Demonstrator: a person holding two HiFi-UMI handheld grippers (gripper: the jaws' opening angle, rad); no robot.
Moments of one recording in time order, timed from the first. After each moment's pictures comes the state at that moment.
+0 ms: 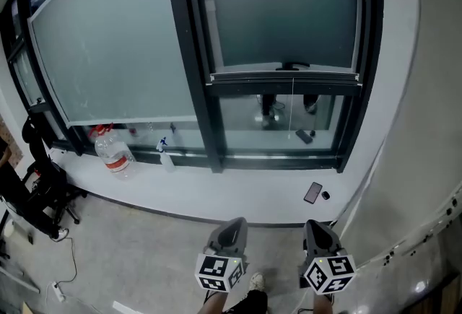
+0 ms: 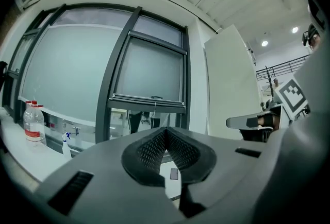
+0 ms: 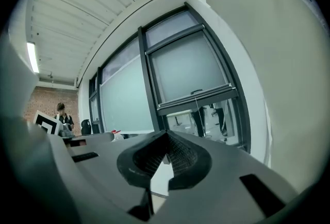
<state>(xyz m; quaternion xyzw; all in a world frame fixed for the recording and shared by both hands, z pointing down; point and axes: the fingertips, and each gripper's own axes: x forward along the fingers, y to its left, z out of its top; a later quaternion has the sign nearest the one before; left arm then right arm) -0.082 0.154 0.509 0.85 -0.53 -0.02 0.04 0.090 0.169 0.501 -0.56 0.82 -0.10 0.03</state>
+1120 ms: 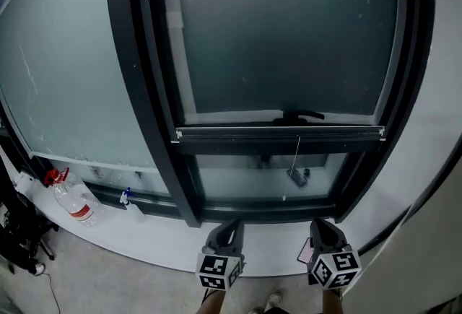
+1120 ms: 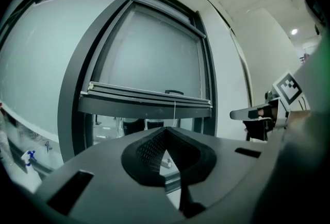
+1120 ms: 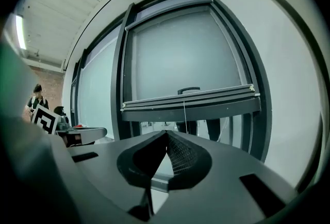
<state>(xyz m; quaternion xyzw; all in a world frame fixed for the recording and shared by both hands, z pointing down) -0.070 -0.244 0.496 0.86 -0.50 0.00 0.05 0.126 -0.222 0.471 -0.60 0.80 -0.06 -0.02</state>
